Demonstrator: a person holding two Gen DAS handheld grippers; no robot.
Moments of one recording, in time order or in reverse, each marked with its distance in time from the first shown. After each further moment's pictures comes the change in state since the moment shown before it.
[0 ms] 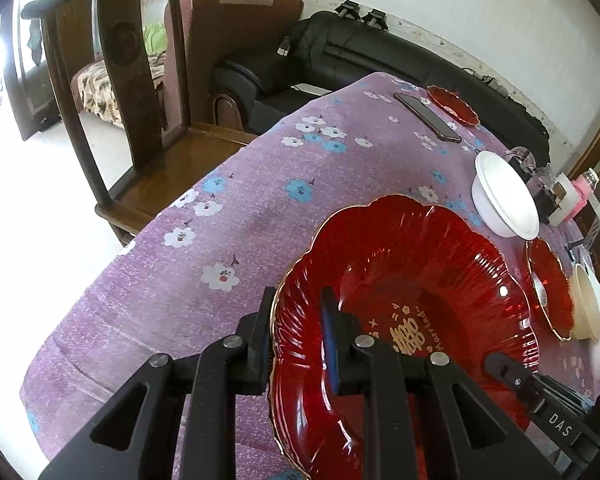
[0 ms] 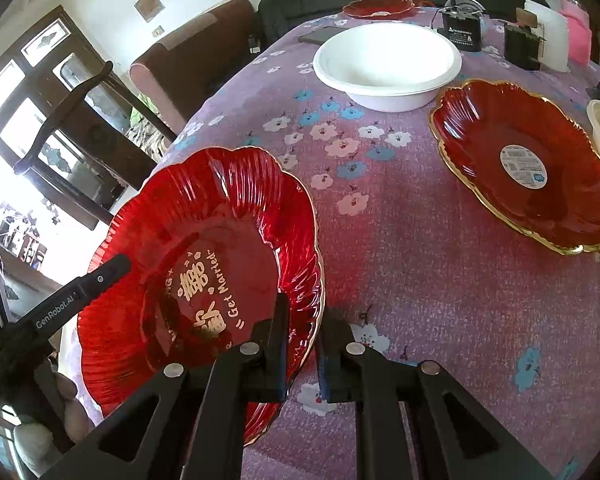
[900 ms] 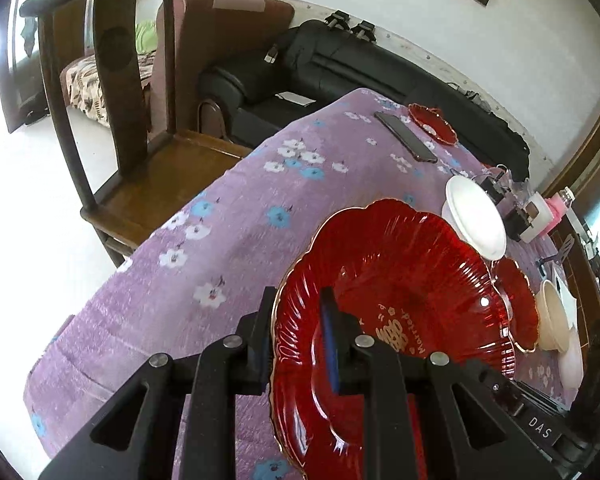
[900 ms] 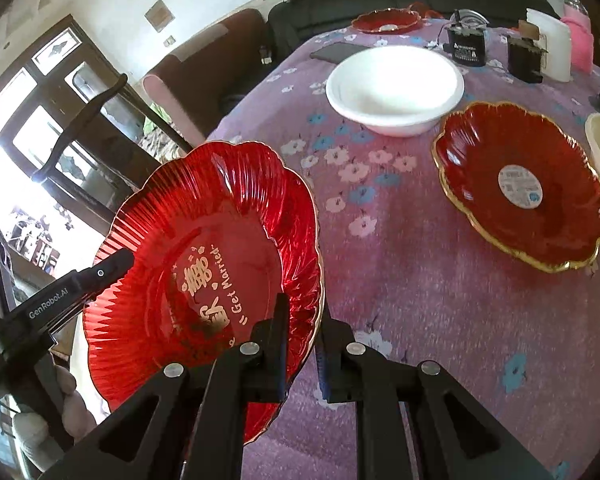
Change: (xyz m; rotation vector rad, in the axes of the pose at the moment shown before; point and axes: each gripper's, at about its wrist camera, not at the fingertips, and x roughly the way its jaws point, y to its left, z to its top) left arm -0.022 0.005 0.017 -0.030 -0.011 -0.094; right arm -0.020 0.000 0.002 0.004 -0.016 0.051
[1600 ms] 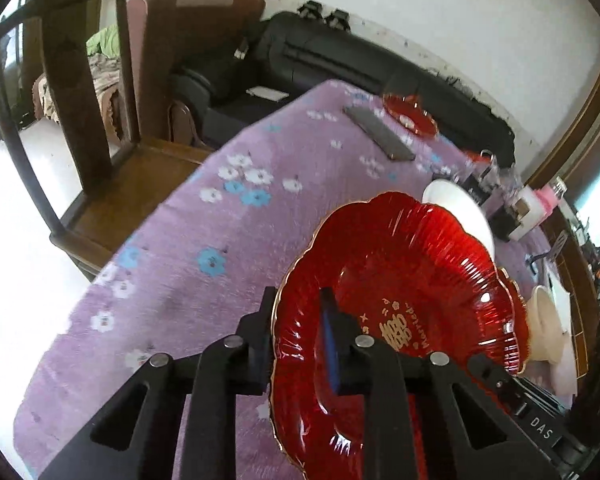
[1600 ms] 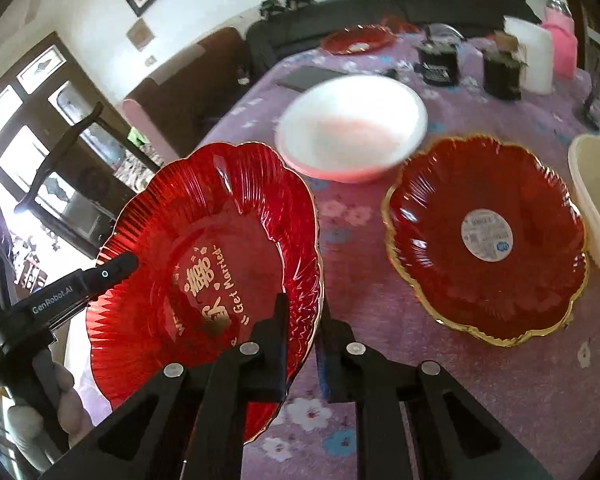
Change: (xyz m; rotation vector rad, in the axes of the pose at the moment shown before) left arm 0.029 -0.037 0.038 0.056 0.023 -0.061; right arm -0.013 -0.023 0.032 0.031 -0.076 -0.029
